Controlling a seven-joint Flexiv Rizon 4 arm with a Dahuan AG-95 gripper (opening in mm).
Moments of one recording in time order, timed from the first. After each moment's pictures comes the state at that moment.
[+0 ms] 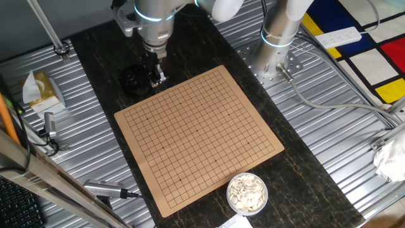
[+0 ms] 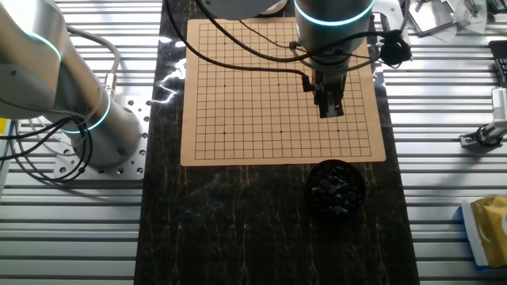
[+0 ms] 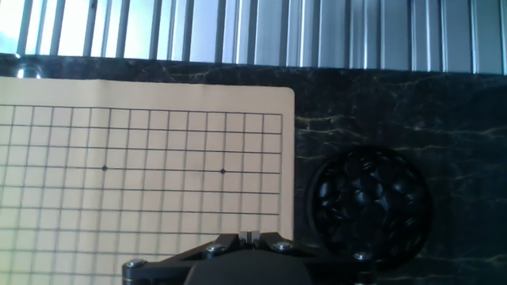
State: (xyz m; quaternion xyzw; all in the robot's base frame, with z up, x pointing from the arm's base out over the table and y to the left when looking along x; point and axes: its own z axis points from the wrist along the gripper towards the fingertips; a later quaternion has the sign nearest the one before) arm 0.504 -0.019 0.158 -0.05 1.00 -0.01 0.08
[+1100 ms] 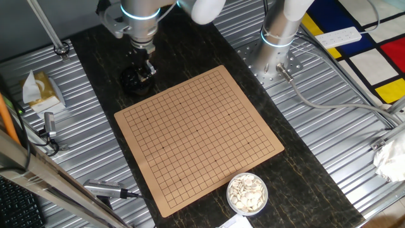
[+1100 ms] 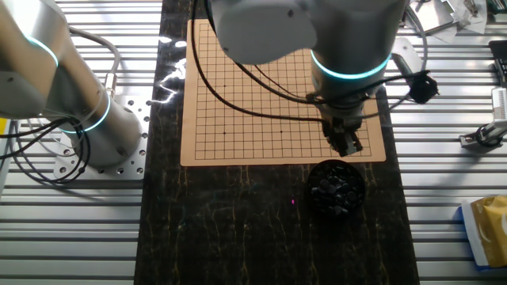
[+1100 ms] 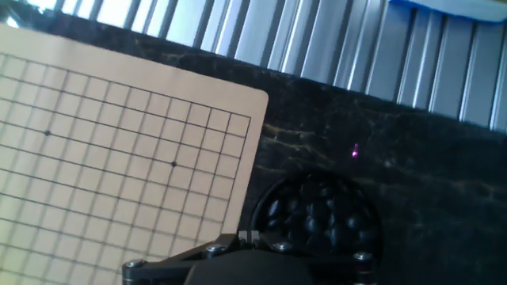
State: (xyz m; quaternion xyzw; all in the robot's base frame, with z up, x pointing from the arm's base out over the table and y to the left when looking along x) arm 0.530 -0.075 0.125 -0.16 0.98 -0.03 0.07
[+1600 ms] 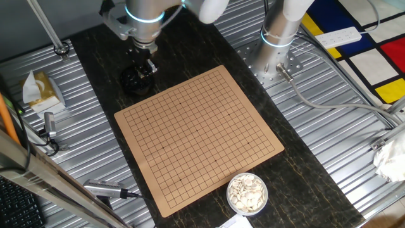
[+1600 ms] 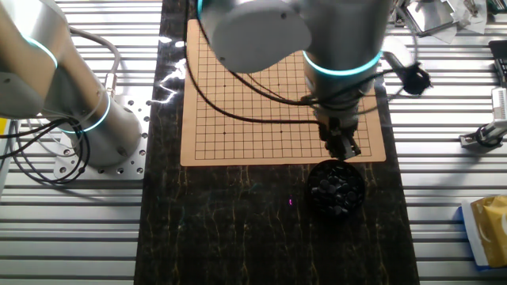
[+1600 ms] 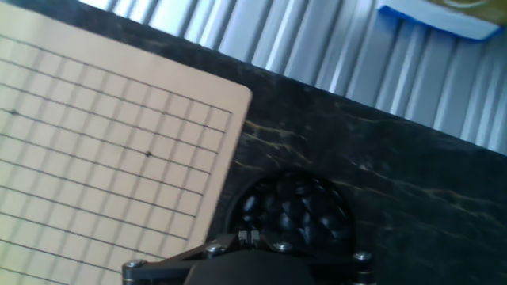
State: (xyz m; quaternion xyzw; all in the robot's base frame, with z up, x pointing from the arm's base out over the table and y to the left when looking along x) arm 0.521 -0.091 0.124 -0.18 0.98 -0.09 0.07
